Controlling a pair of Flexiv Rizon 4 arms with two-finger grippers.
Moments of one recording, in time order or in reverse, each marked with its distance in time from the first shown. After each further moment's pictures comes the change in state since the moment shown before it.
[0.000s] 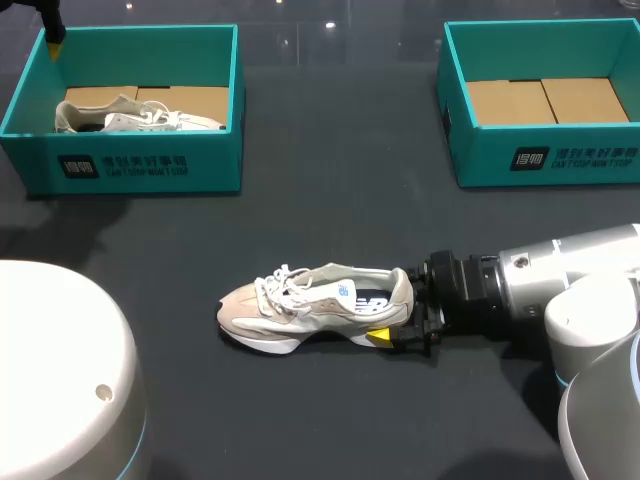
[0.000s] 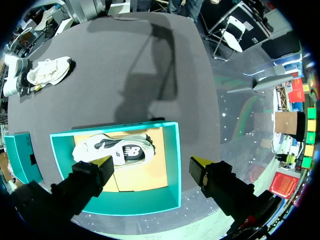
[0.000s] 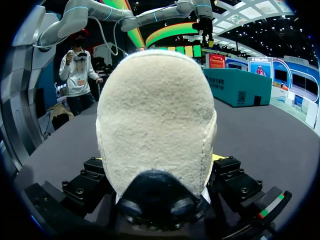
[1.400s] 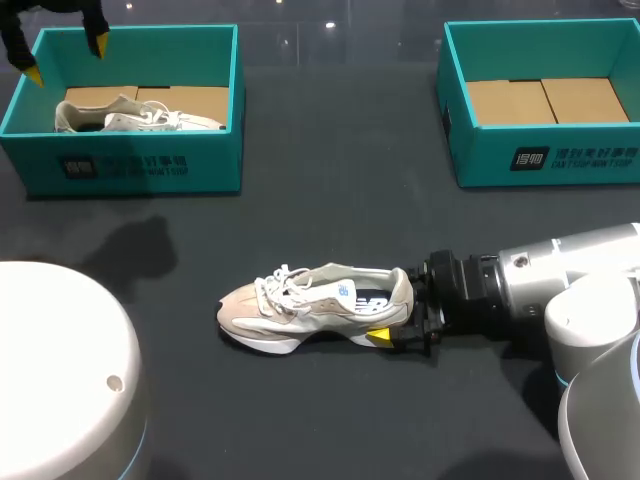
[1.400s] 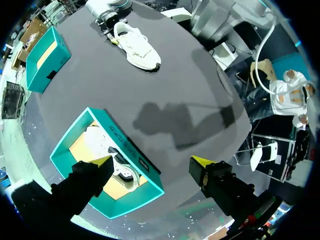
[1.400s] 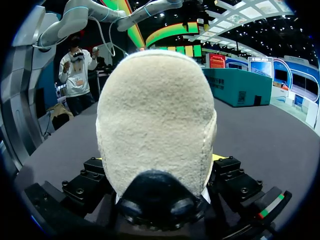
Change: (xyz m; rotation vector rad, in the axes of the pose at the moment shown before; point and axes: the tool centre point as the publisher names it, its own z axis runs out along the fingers) left arm -0.110 -0.111 -0.062 0.125 -0.035 -1.007; right arm 0.000 0.000 0.000 0.002 0.002 0.000
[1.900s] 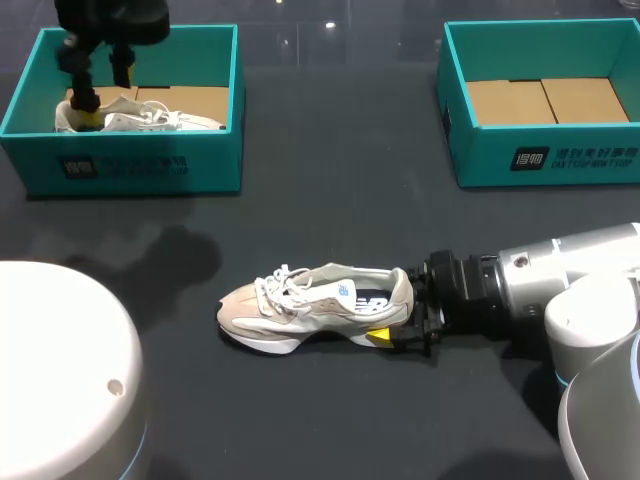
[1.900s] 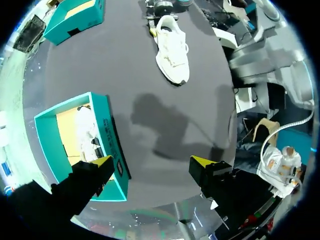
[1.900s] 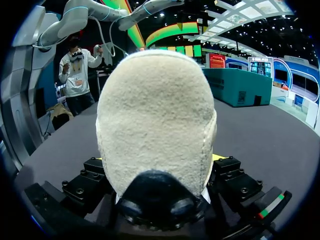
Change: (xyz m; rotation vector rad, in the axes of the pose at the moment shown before) left arm 0.003 -0.054 0.023 -0.058 0.053 -0.497; right arm 0.000 0.000 0.000 0.000 0.000 0.000
